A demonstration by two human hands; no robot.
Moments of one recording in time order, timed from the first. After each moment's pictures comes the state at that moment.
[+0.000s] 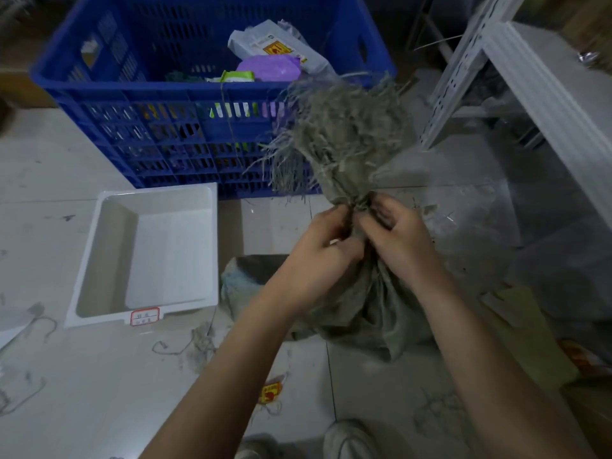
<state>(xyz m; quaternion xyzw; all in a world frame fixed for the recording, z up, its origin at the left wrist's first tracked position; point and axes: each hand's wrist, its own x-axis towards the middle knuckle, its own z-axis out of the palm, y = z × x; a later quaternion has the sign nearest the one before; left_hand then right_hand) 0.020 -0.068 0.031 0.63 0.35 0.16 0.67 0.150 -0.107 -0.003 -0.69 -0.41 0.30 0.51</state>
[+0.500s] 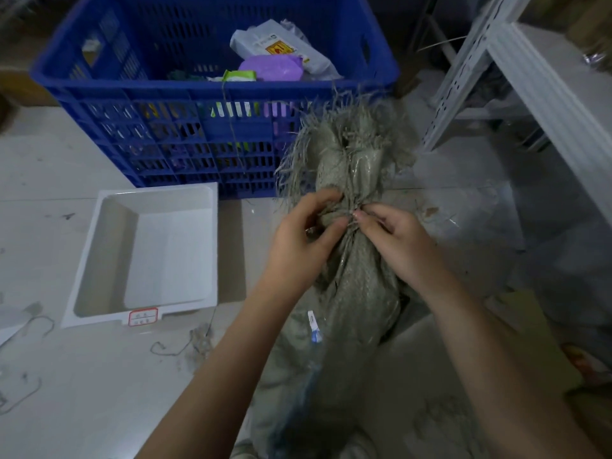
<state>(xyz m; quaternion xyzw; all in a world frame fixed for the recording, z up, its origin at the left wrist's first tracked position) 0.022 -0.050 -0.005 0.68 0.37 0.34 0.53 0.153 -0.111 0.002 -0.69 -0.46 0.34 0.45</state>
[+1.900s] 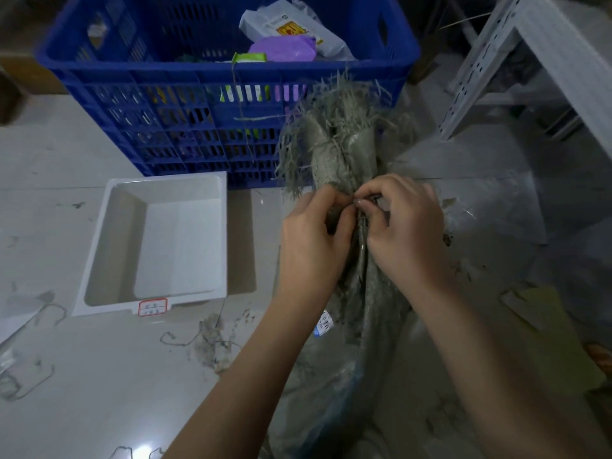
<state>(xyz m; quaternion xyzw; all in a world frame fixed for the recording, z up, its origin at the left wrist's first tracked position) 0.023 -0.056 -0.017 0.74 0.42 0.41 0.33 0.127 -0.096 -0.004 -0.73 -0.57 -0.07 0.37</state>
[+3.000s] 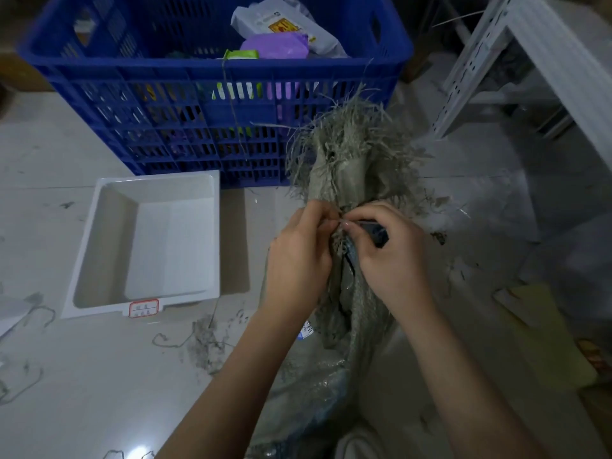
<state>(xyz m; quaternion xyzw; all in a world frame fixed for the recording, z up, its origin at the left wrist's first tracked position) 0.013 -0.061 -0.033 0.78 0.43 0.33 0.32 0.120 -0.112 -0.024 -0.73 -0.51 0.10 0.44</state>
